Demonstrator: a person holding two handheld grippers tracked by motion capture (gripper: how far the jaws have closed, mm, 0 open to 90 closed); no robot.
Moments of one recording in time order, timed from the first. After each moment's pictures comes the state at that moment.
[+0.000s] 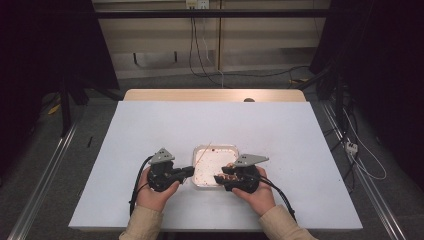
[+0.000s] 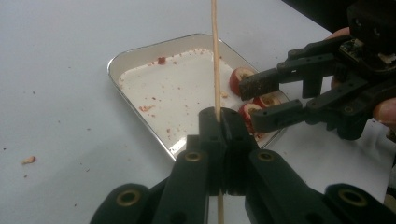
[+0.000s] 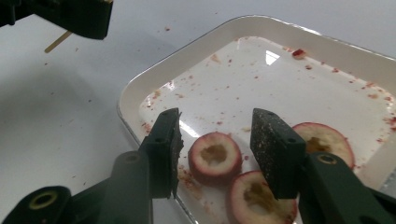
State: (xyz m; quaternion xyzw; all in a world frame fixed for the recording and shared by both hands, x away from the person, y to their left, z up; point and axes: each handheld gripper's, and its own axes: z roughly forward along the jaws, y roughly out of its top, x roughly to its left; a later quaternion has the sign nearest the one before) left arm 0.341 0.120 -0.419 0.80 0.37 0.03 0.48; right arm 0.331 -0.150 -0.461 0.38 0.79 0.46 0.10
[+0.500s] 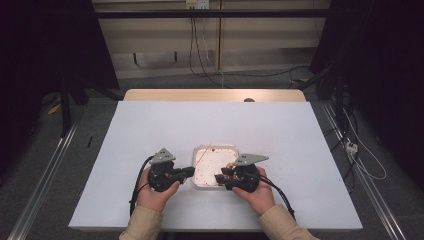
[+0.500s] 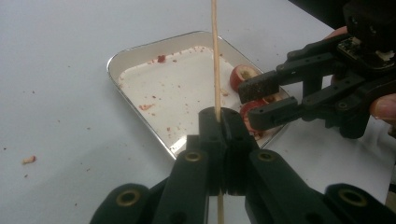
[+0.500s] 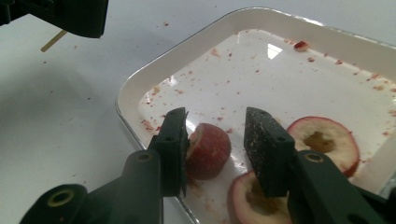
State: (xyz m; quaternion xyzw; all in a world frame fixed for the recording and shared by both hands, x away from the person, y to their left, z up) left arm 0.341 0.119 -0.419 0.80 0.37 0.04 0.47; right arm 0.333 -0.150 -0.463 0.39 0.80 0.46 0.09
